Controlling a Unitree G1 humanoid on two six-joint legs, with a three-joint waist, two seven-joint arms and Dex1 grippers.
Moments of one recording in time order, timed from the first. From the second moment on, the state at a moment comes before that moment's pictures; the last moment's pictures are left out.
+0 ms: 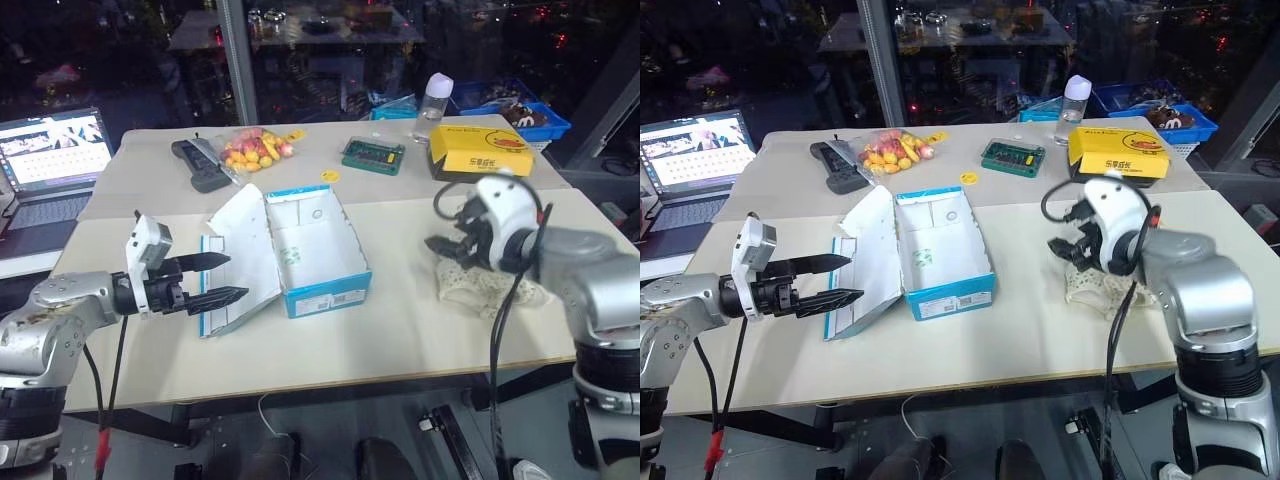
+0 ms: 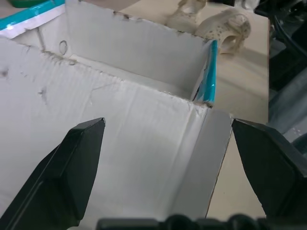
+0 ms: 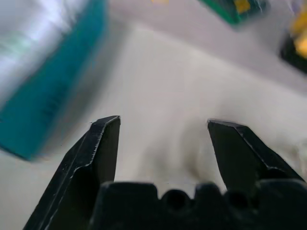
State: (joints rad) left arm -0.28 0.86 0.25 -0.16 -0.67 0.66 -1.05; right arm -0.61 -0.68 -0.05 -0.36 0.24 1.24 0.48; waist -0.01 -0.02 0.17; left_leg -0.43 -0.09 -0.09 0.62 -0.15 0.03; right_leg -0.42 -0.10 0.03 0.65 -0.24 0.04
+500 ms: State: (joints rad) left arm -0.09 0.30 0.47 -0.26 -0.38 0.44 -0.17; right arm -0.22 -0.16 -0.12 -0.42 0.08 0.73 0.04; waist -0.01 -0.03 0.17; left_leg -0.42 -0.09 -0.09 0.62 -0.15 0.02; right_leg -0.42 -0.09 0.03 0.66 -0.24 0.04
